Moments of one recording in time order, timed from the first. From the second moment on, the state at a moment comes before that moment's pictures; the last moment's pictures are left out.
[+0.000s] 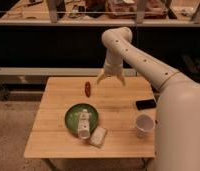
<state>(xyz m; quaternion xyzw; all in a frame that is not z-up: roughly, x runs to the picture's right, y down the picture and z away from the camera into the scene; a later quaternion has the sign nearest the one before) 0.052 -0.050 0.770 -0.24 -0.27 -0.63 0.69</state>
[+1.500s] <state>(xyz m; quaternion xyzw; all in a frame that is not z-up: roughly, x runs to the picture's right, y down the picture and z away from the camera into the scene) 0.028 0.185 0.637 -0.19 -0.26 -0.77 0.55</state>
